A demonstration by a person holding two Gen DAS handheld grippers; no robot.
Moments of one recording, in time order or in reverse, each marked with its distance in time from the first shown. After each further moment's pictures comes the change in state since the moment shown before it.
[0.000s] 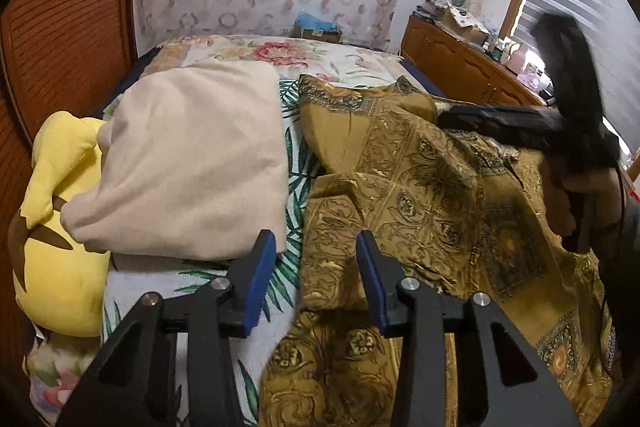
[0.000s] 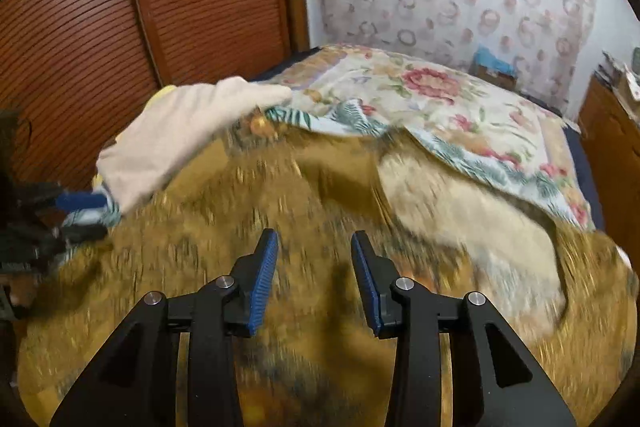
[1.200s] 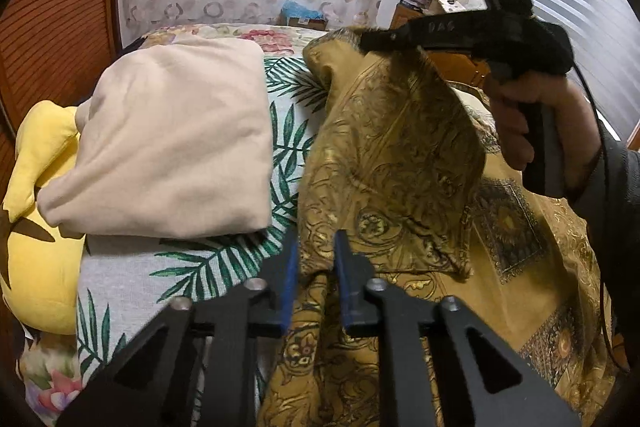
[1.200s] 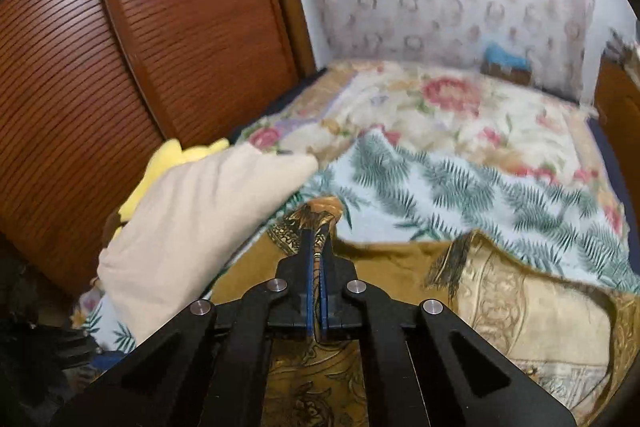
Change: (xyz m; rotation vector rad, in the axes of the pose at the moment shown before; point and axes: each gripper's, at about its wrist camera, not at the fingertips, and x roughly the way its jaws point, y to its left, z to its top) left arm 0.002 -0.001 -0.017 0.022 0.038 -0.054; right arm 0.047 0.017 0.067 0.083 -0.032 0.017
